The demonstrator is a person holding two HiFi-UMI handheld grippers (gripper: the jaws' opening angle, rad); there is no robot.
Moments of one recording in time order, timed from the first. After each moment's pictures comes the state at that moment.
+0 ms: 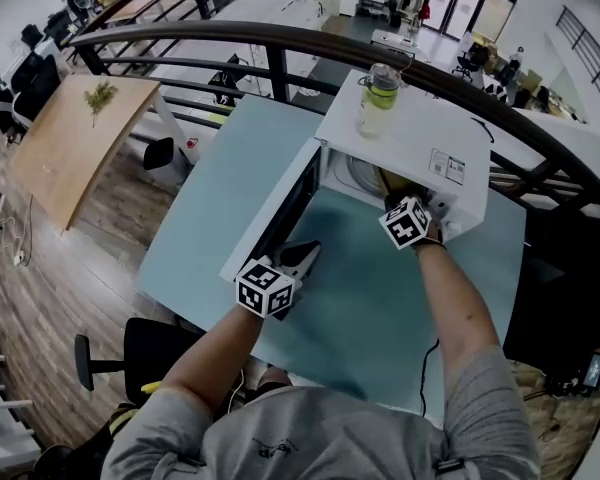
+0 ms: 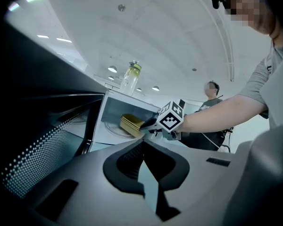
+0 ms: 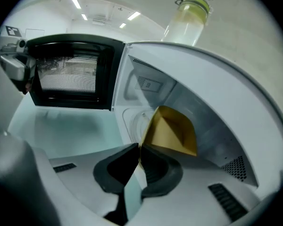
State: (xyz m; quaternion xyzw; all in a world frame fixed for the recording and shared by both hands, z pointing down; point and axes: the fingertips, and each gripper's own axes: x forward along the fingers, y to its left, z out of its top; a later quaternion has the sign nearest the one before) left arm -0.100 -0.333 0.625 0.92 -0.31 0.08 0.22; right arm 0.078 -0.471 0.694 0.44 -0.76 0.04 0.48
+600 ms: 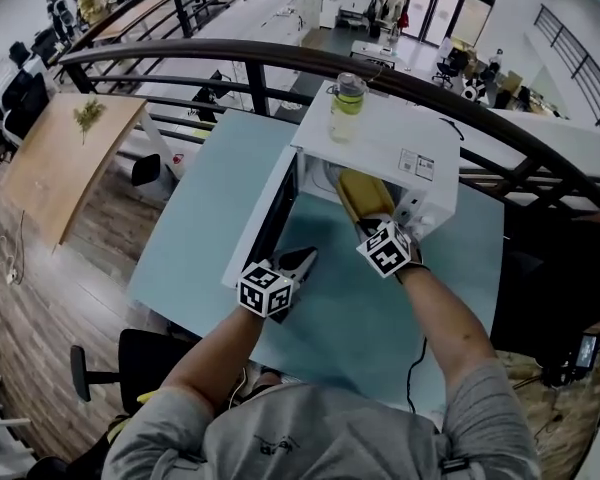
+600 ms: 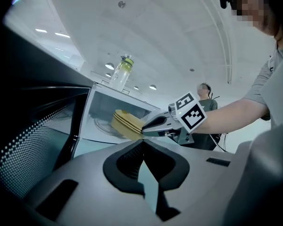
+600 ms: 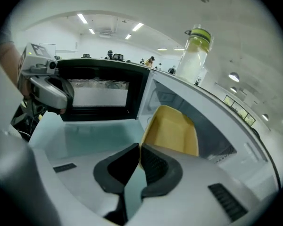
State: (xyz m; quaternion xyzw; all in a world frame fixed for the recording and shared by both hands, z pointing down) left arm -0.063 -0.316 0.627 0.93 -0.29 0.08 0.23; right arm 0.044 -0.388 0.661 0.39 -0.81 0.05 0.43
